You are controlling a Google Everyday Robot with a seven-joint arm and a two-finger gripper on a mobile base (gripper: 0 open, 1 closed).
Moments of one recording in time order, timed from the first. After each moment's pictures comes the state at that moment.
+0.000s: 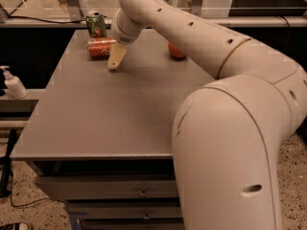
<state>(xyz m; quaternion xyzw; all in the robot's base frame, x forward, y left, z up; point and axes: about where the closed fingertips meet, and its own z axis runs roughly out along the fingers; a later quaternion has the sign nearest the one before) 0.801 0.127 0.859 -0.68 0.62 -0.03 0.38</state>
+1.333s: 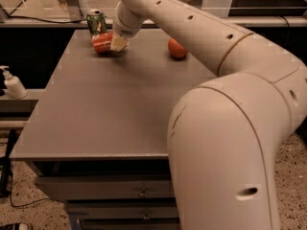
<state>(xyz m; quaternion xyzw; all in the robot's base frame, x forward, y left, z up) 0.808 0.118 0.883 -0.68 0.63 -0.06 0.38</state>
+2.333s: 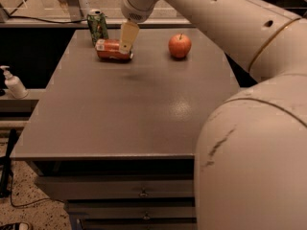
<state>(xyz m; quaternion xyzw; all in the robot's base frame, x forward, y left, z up) 0.770 0.070 0.943 -0.65 0.65 -0.09 0.37</state>
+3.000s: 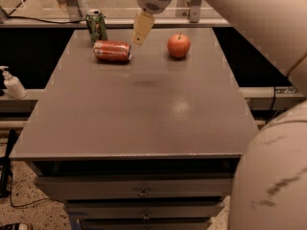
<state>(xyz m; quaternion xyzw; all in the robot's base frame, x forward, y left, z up) 0.743 0.032 0.979 -0.64 0.66 -0.09 0.38</state>
